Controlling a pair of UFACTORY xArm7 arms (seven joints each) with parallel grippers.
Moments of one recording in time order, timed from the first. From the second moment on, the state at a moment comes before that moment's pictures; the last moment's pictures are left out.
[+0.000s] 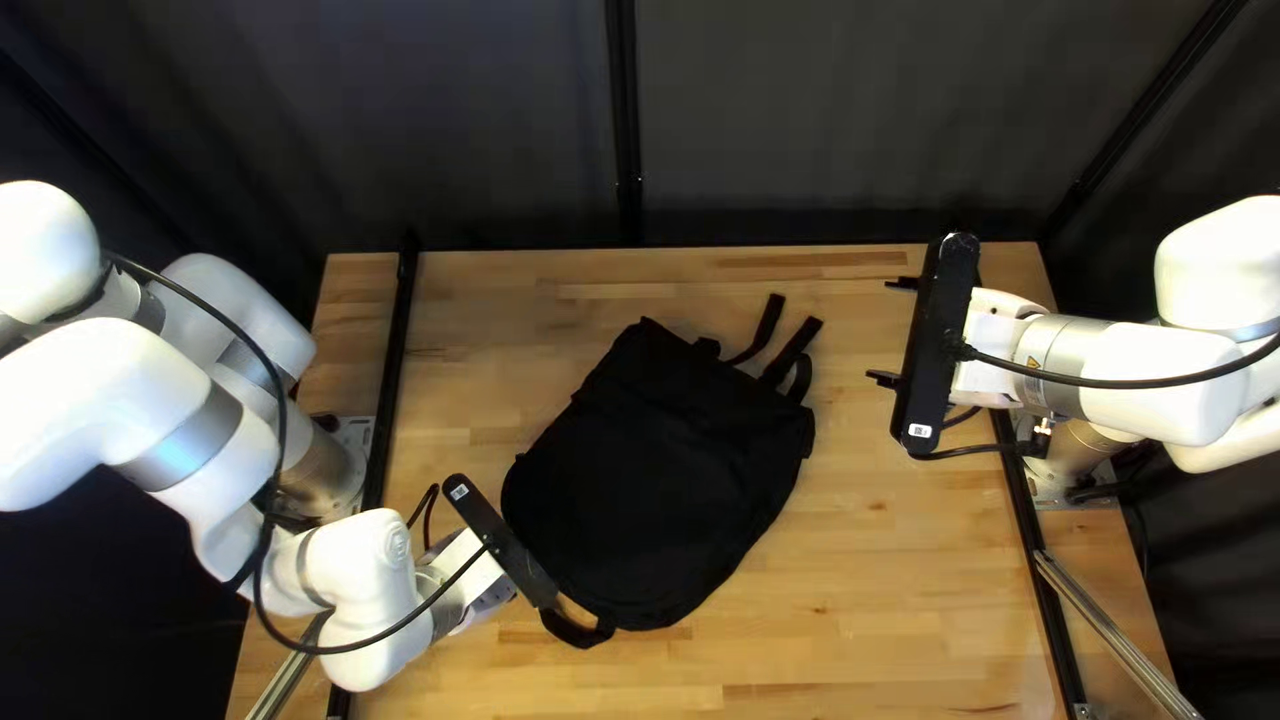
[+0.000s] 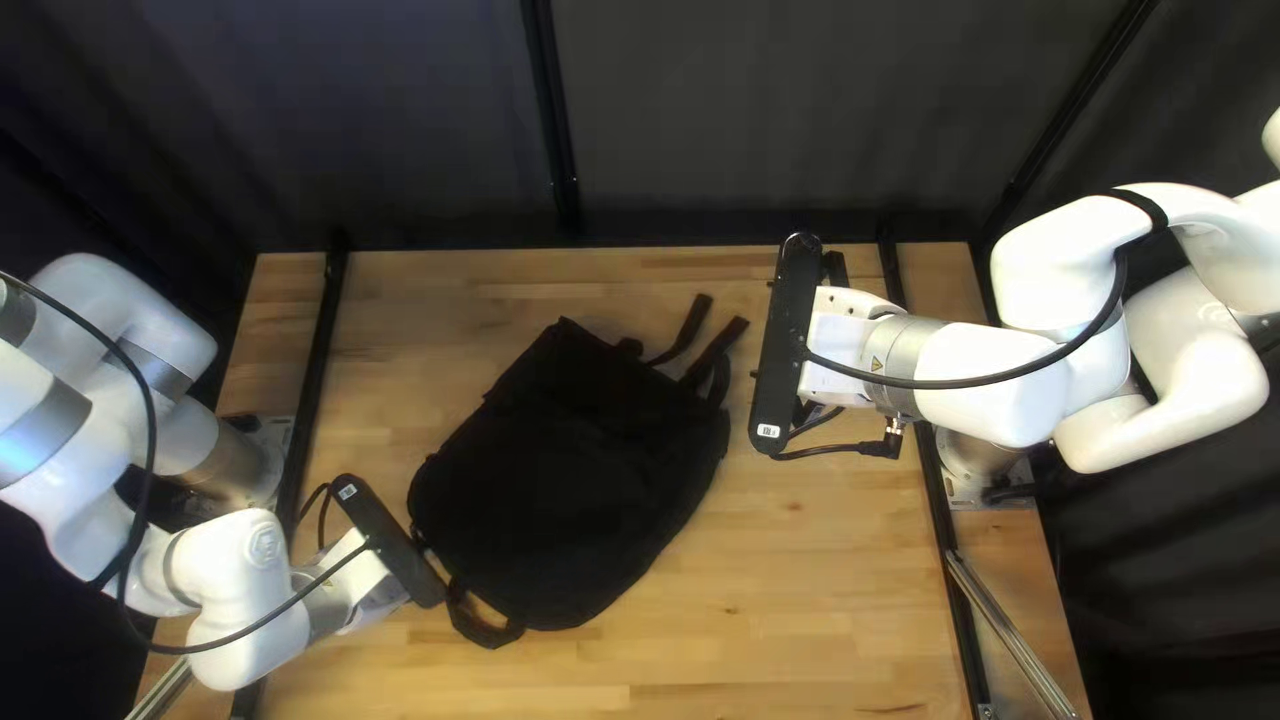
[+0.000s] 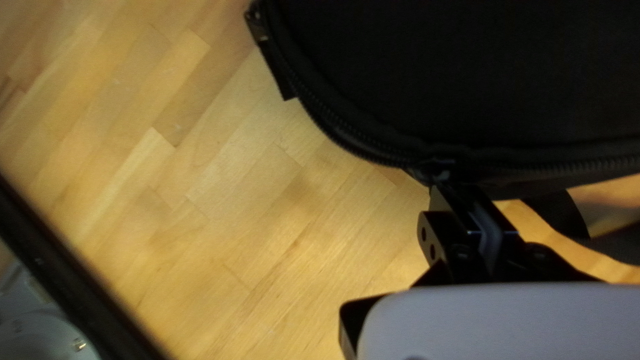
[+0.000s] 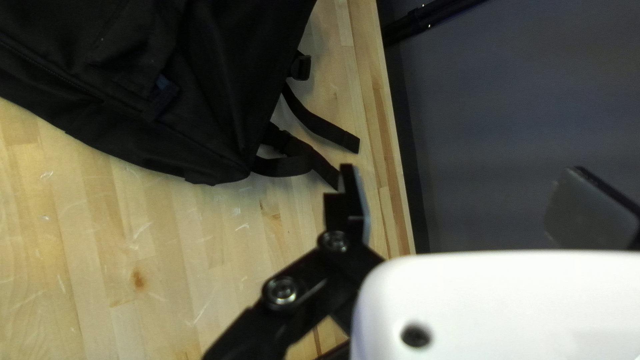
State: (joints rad) left arm -0.52 -0.15 -0.33 0.47 0.64 0.93 -1.91; right arm 0.18 -0.72 0.21 0.67 -0.70 1.18 0.57
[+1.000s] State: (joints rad) left arm -0.54 -0.14 -0.33 0.59 0.60 1.03 -1.78; right arm 0.18 -0.72 0.20 0.66 -0.71 1.17 0.57
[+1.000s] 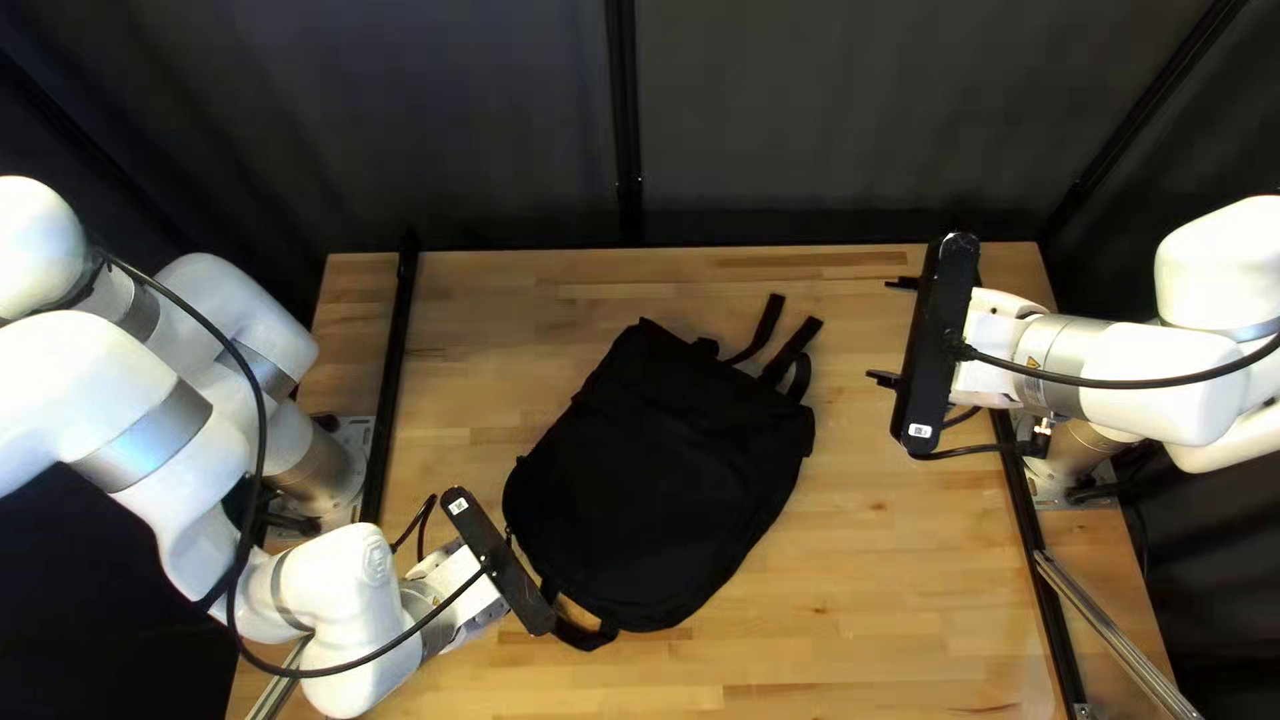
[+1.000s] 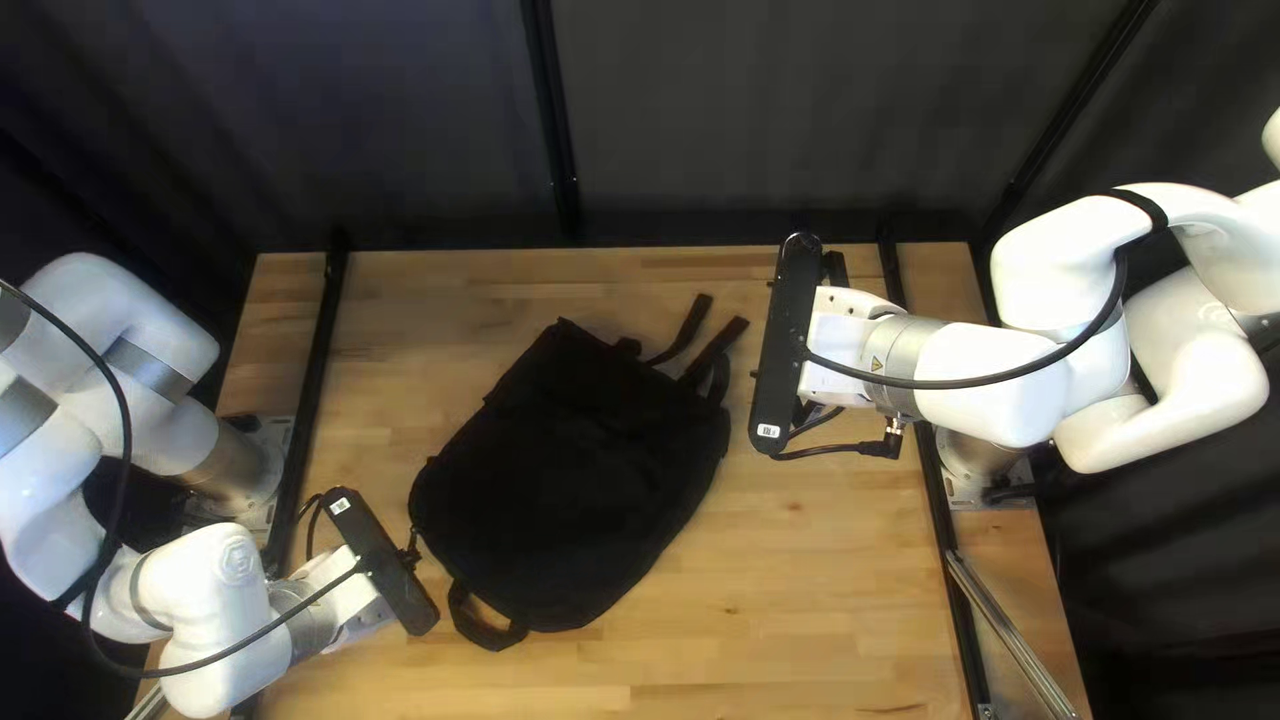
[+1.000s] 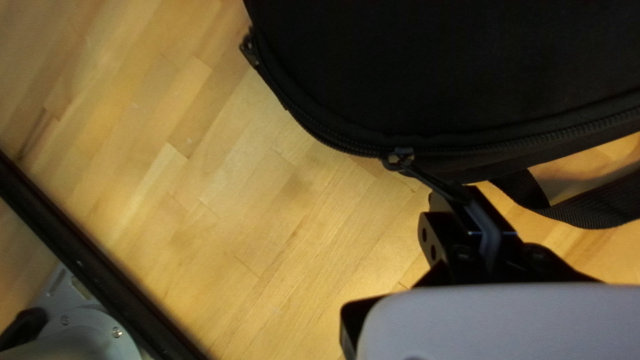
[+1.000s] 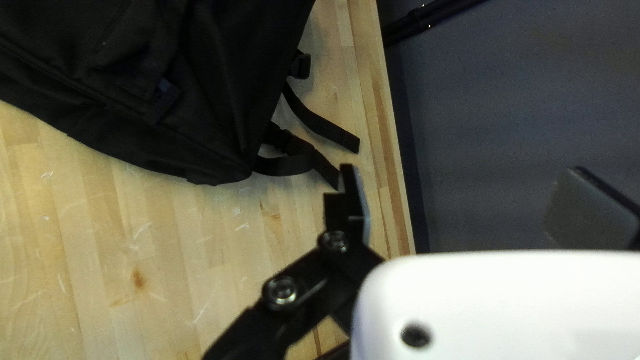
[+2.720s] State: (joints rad) left arm -0.40 -0.15 -0.18 0.57 0.76 0.87 -1.58; right arm 0.03 0.15 -0.07 1.06 -0.45 0.48 0.15
